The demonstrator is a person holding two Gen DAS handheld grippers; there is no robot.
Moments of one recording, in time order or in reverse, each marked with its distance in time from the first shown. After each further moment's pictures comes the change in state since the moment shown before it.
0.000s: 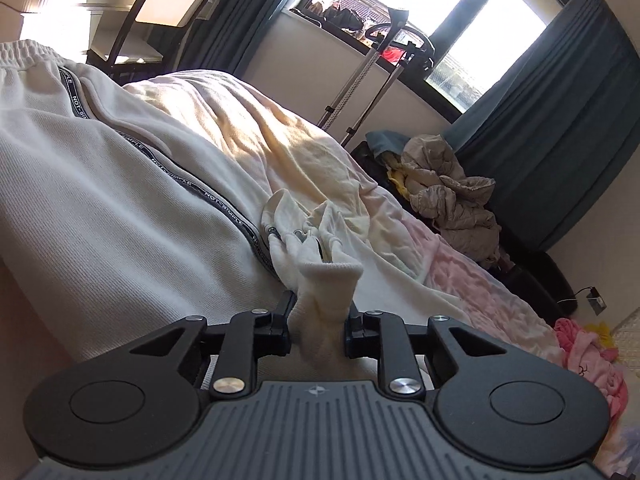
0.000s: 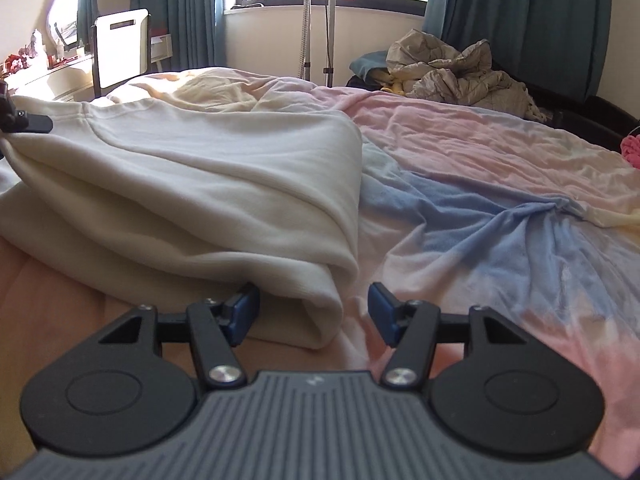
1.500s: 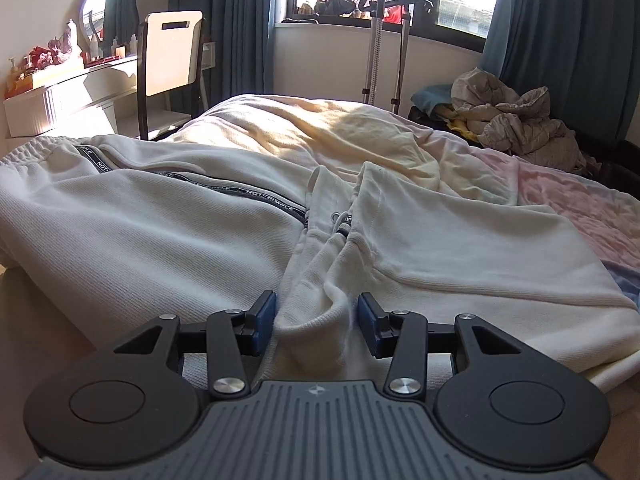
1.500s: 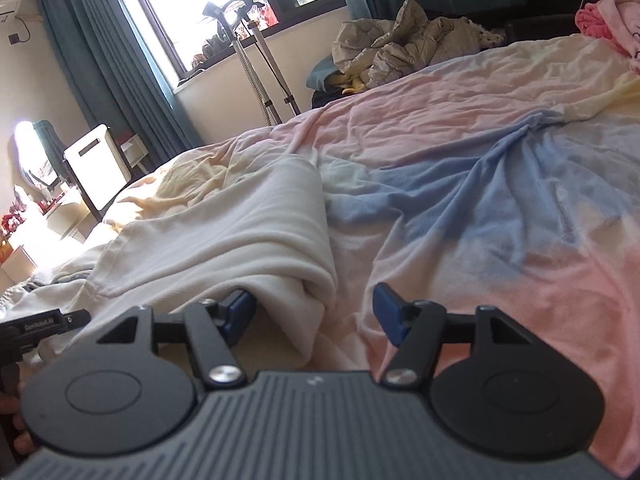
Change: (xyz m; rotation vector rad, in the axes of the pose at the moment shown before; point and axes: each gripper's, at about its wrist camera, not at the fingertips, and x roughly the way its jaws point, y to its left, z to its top) left arm 0.021 -0.024 -0.039 0.420 -0.007 0.342; right arm -0.030 -0.052 0.004 0.477 -0.072 0.164
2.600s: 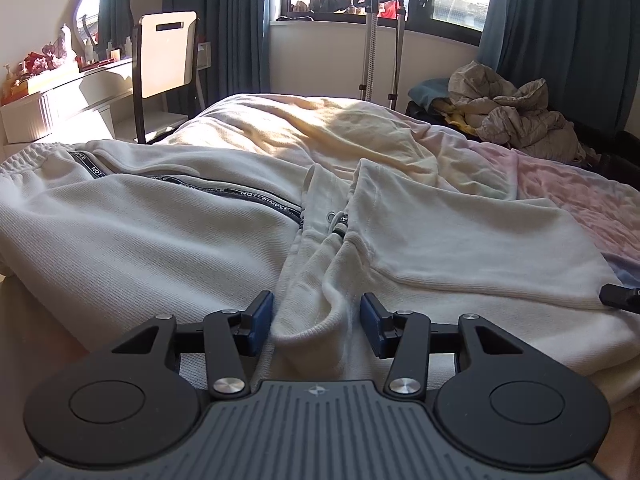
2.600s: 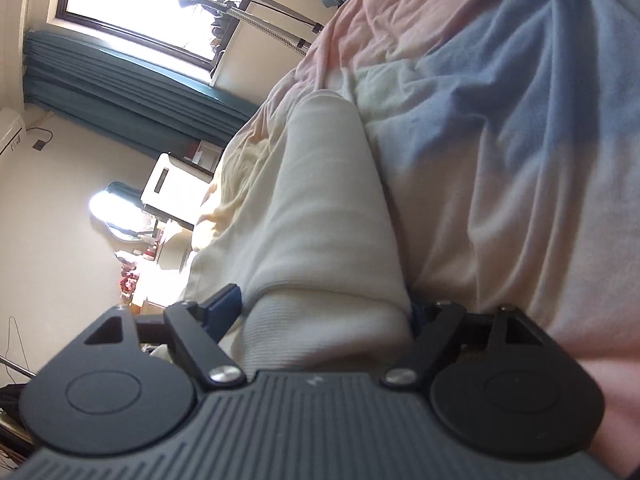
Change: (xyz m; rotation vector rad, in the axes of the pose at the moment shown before) left arm 0.005 -0.002 0.004 0.010 0.007 -0.005; right arm 0.097 -0.027 0.029 0.387 0.253 0.314
